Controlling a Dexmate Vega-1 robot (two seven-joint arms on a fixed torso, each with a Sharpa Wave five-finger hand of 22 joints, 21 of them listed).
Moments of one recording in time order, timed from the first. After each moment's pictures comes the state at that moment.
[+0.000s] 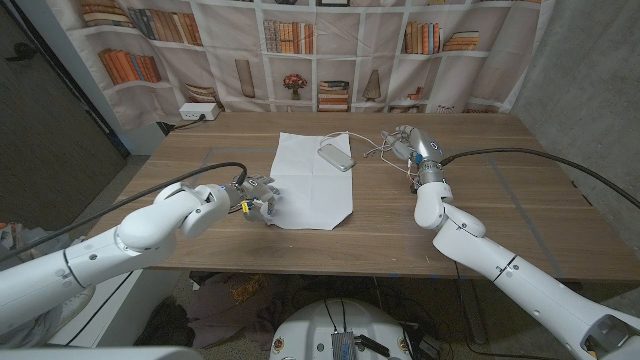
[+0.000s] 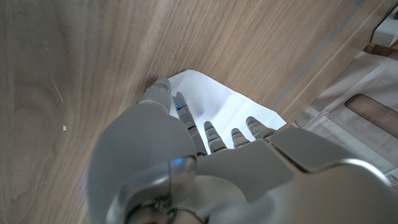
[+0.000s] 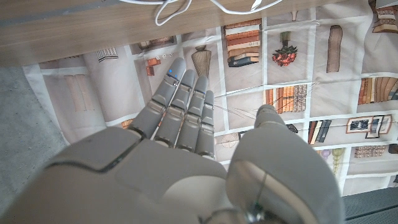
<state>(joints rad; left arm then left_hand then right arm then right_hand) 1.05 1.18 0.49 -2.24 0.98 0.26 -0.56 1.01 0.12 0.25 -0.10 0.23 0.50 -0.19 0.47 0.30 0.08 -0.14 0.21 0.22 -0.17 -0.03 0.20 0.20 -0.11 0.04 0.20 0.18 -0.91 -0.61 -0.61 -1.84 -0.35 -0.49 -0.59 0.65 0.07 0.19 -0.02 0.19 0.54 0.03 0.21 0.20 0.69 -0.02 0.24 0.20 0.68 -0.06 0.21 0.21 0.54 -0.01 0.60 0.18</state>
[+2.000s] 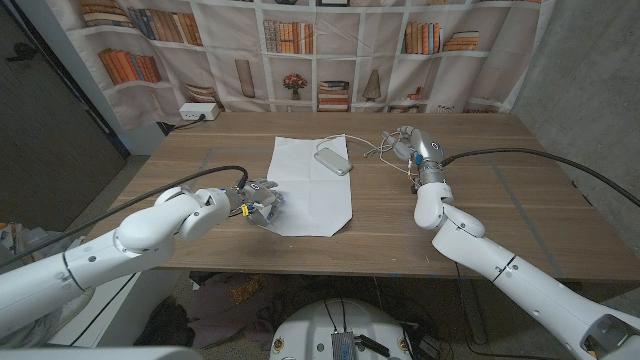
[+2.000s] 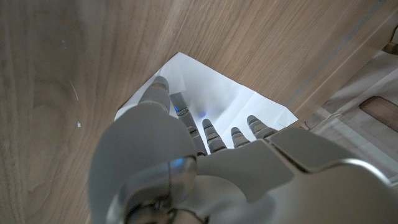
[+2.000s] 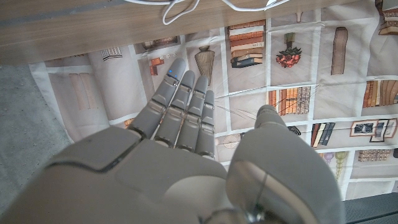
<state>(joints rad) 1.07 1.18 0.47 -2.23 0.94 0.24 -0.55 1.00 0.11 0.19 -0.10 0.20 0.46 -0.18 0.87 0.74 0.10 -0.18 0.22 0.25 -0.17 -0.03 0.22 0.22 -0.10 0.07 0.20 0.18 -0.91 -0.61 -0.61 -1.84 -0.35 -0.51 -0.59 0.64 0.07 0.19 -0.02 0.19 0.55 0.02 0.21 0.20 0.69 -0.02 0.24 0.20 0.67 -0.06 0.21 0.21 0.54 -0.01 0.59 0.18</state>
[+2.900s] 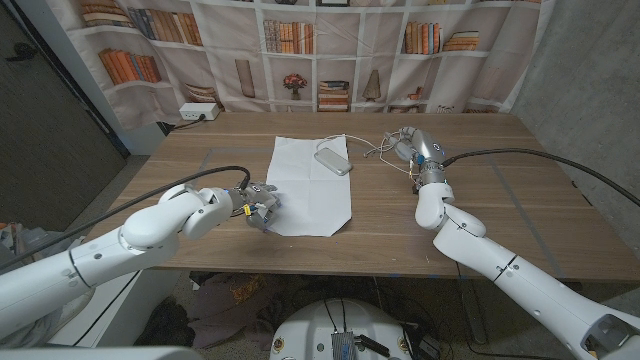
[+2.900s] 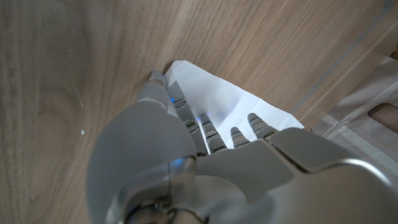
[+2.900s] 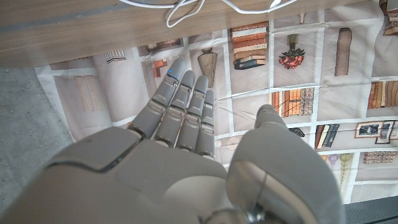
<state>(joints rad) 1.04 1.16 0.49 -2.22 0.95 0.23 -0.59 1.00 0.13 0.20 -0.10 0.20 0.73 -0.12 0.93 0.62 0.19 -0.19 0.24 0.25 -0.17 -0.03 0.22 0.22 -0.08 0.07 0.21 0.18 -0.91 -0.62 -0.61 -1.84 -0.34 -0.51 -0.59 0.64 0.07 0.19 -0.02 0.19 0.55 0.02 0.21 0.20 0.69 -0.02 0.24 0.20 0.67 -0.06 0.21 0.21 0.54 -0.01 0.58 0.18</state>
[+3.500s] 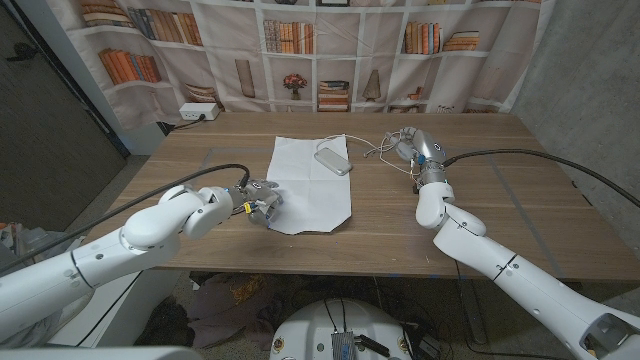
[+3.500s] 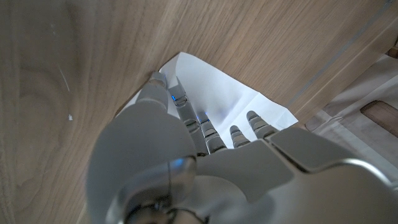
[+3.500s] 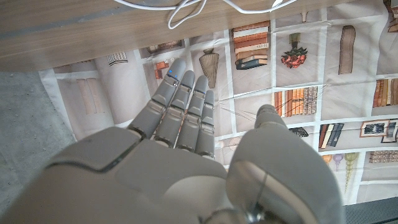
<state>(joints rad) 1.06 1.14 0.47 -2.21 0.92 0.24 -0.53 1.00 0.13 0.20 -0.10 0.21 0.75 -0.09 0.92 0.57 0.22 -0.20 0.25 0.25 -0.15 -0.04 0.22 0.22 -0.06 0.07 0.22 0.18 -0.90 -0.61 -0.60 -1.83 -0.32 -0.51 -0.60 0.64 0.07 0.19 -0.02 0.19 0.55 0.02 0.21 0.20 0.69 -0.02 0.24 0.20 0.67 -0.06 0.21 0.21 0.54 -0.01 0.58 0.18</state>
